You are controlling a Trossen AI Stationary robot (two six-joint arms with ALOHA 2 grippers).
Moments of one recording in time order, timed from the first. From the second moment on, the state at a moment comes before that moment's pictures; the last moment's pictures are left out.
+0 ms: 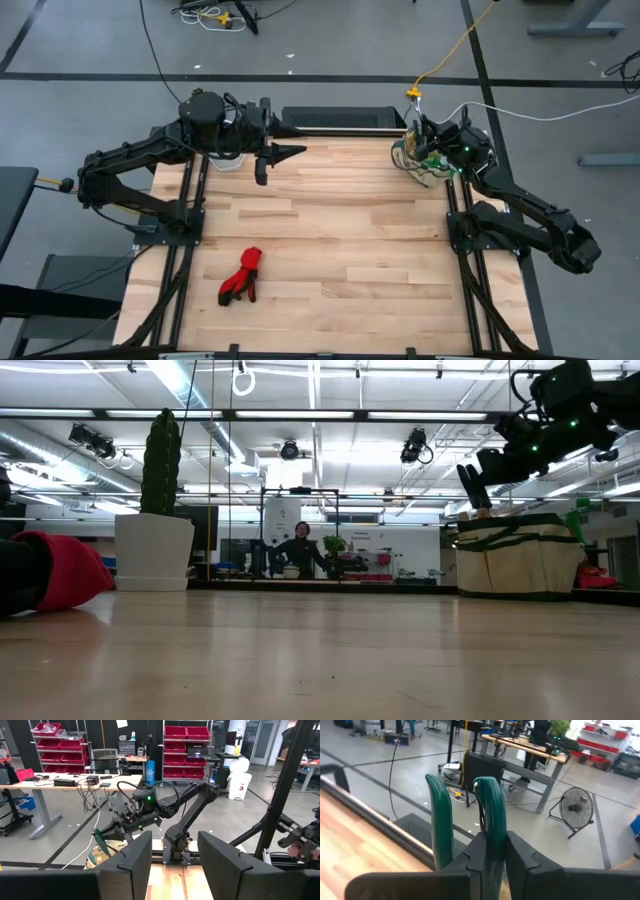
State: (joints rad) left arm 0.21 1.24 1.47 -0.25 0.15 -0.01; right arm -0.91 0.72 0.40 0.15 0.15 -0.20
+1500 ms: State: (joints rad) left arm 0.21 1.24 1.47 -0.25 0.15 -0.01; right arm -0.91 0.72 0.38 0.10 0.14 -0.22
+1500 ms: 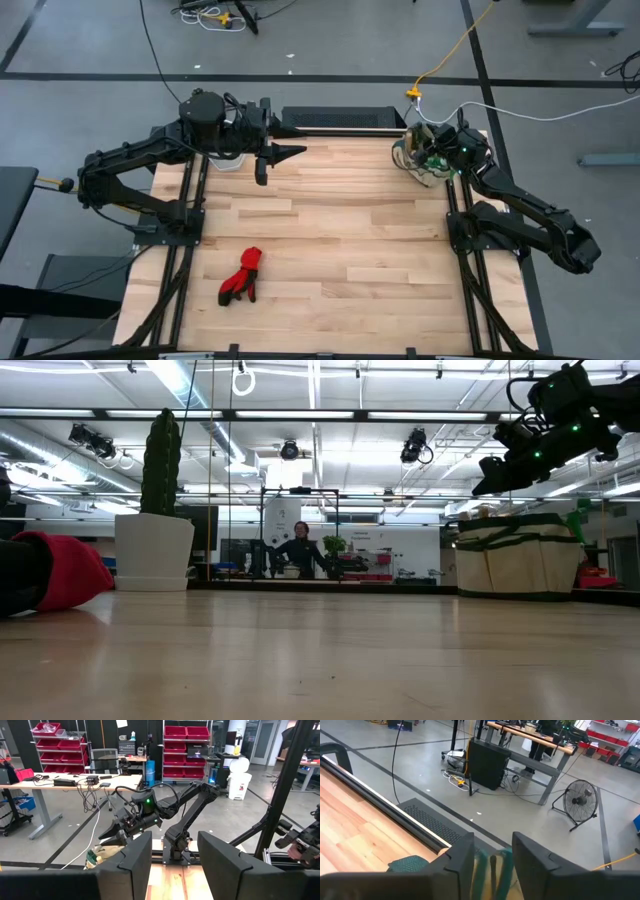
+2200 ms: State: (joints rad) left arm 0.21 1.24 1.47 -0.26 0.15 -0.01; right arm -0.81 0.72 0.55 0.04 0.02 -0.27
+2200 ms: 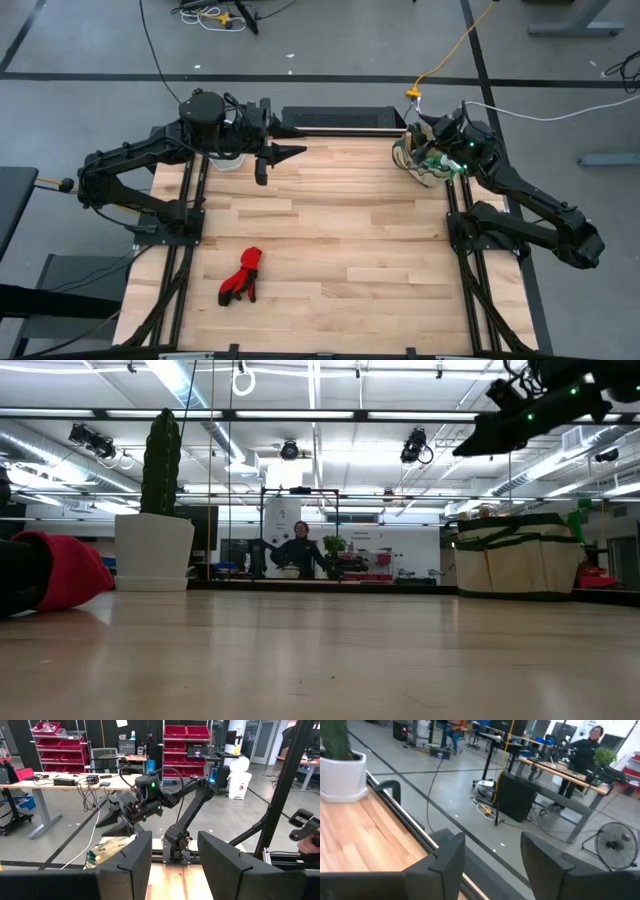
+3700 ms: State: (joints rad) left arm -0.12 1.25 1.47 -0.71 0.06 -0.40; right arm -0.68 0.79 0.63 0.02 -0.09 -0.22
